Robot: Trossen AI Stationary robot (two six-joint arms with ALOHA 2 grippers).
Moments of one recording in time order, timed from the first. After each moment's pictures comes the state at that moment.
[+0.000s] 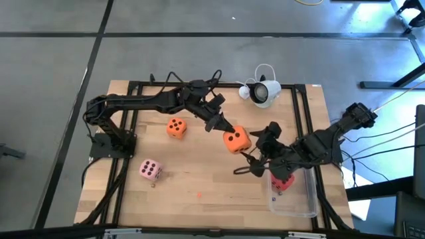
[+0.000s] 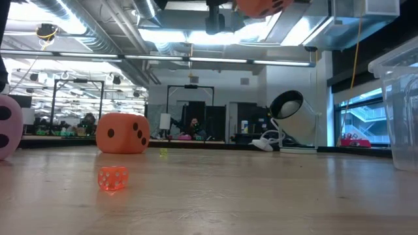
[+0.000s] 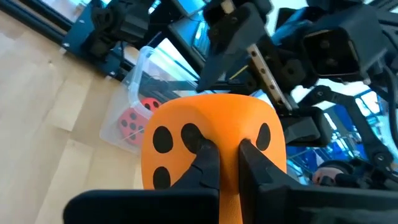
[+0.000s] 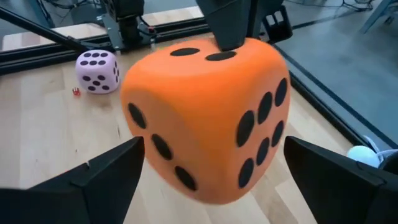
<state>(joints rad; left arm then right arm) 0.25 1.58 1.40 -0.01 0.64 -0.71 0.58 1.39 1.40 -0.90 0.84 0.69</state>
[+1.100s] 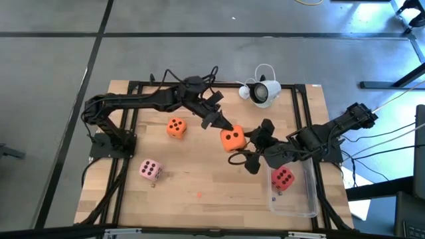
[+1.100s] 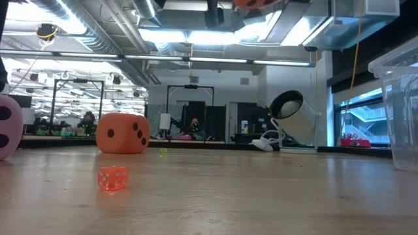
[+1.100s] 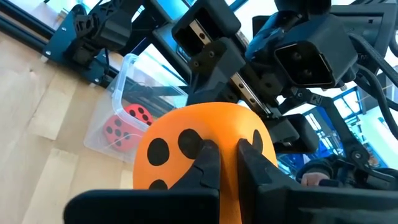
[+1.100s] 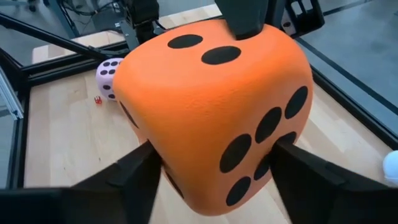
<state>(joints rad) 0.25 1.58 1.40 0.03 0.68 -0.73 0.48 1.39 1.40 -0.75 0.71 0.60</state>
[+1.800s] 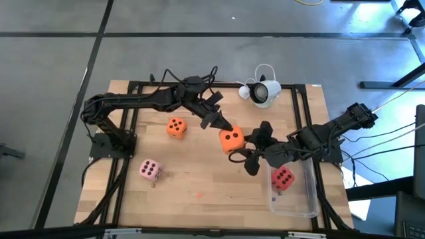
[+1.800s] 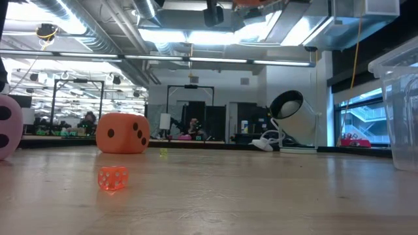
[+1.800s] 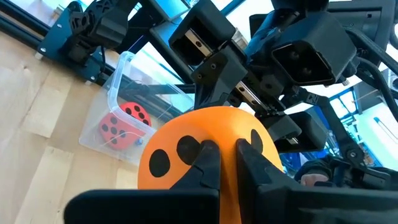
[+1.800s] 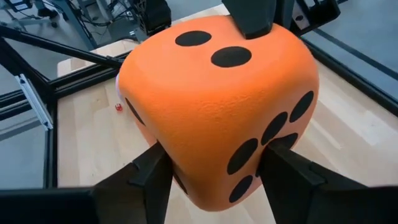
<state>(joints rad) 0.25 1.58 1.40 0.03 0.68 -0.74 0.48 1.39 1.40 -0.71 0.66 0.66</state>
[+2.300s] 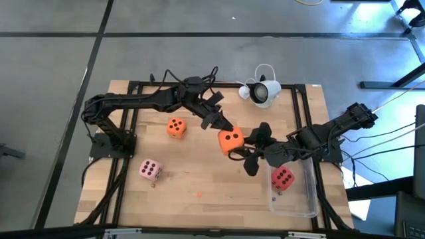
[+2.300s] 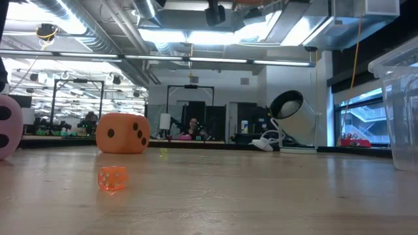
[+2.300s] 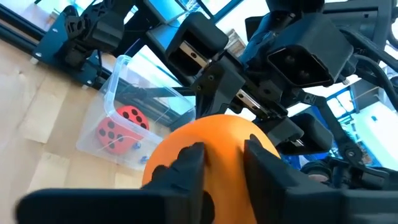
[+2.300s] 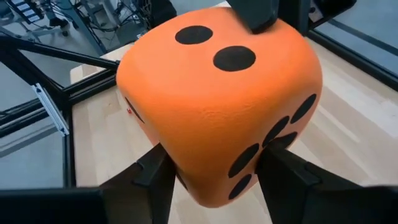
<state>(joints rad) 0.25 1.58 1.40 0.05 0.68 -0.74 0.48 1.39 1.40 -0.69 0.63 0.72</state>
